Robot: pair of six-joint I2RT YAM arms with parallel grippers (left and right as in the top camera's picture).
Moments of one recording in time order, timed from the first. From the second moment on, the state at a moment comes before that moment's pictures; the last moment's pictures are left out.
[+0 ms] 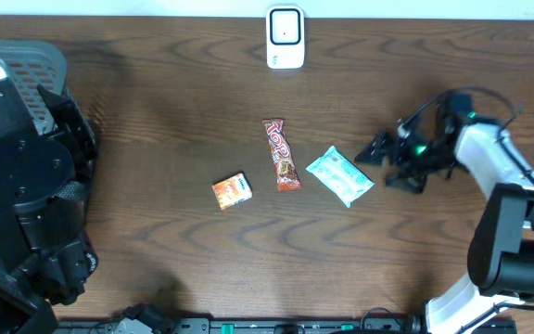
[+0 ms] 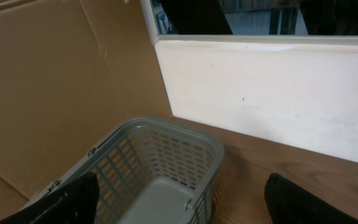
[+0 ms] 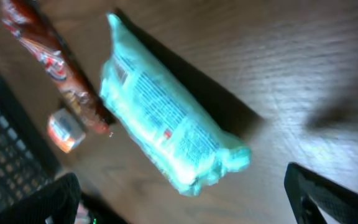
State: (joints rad) left arm -0.52 1.12 1.96 -1.25 -1.03 -0.20; right arm -0.11 1.84 1.12 -0.84 -0.67 0.23
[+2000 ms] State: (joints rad) left arm -0.52 1.12 1.96 -1.25 -1.03 -0.20; right arm 0.10 1.85 0.56 0.40 -0.70 0.68
